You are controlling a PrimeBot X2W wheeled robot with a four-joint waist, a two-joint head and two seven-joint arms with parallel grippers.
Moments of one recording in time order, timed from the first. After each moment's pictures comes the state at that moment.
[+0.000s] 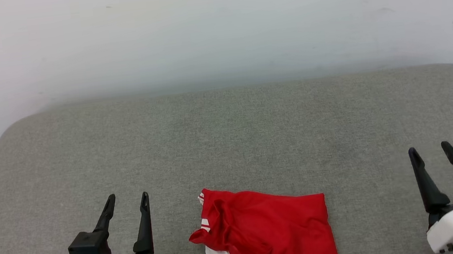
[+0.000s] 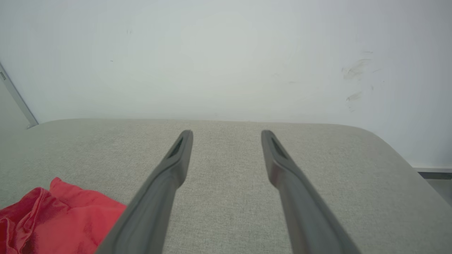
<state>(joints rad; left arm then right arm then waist) -0.03 0.27 -0.26 0.14 -0.35 0.10 -0.26 0.02 -0.21 -0.05 -0.04 0.29 0.13 0.01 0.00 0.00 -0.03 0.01</state>
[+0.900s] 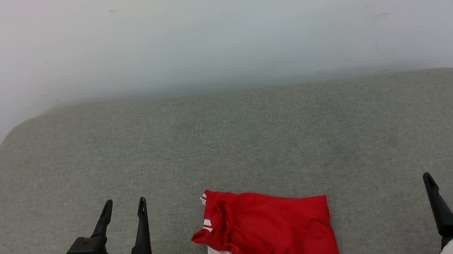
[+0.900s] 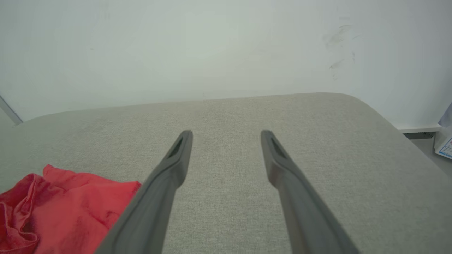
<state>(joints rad) -0.01 0.29 -0.26 0.13 -0.35 0.13 -0.26 0.13 -0.14 -0.14 -0.10 0.27 0.13 0.08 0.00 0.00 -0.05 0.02</state>
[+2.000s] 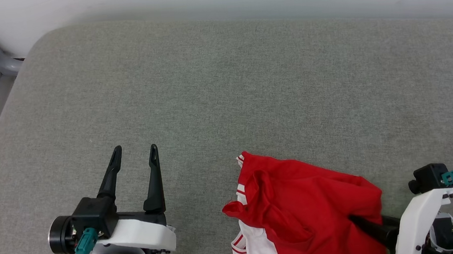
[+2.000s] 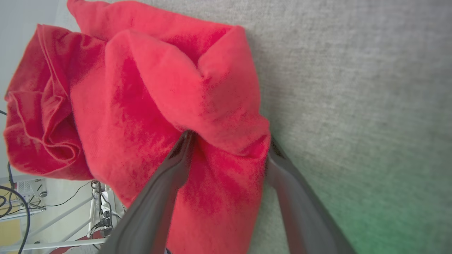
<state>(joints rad) -0.14 0.18 -0.22 0.06 -0.27 0.07 -0.26 -0.05 -0.22 0.09 0.17 0.71 0.13 0.71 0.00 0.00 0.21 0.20</state>
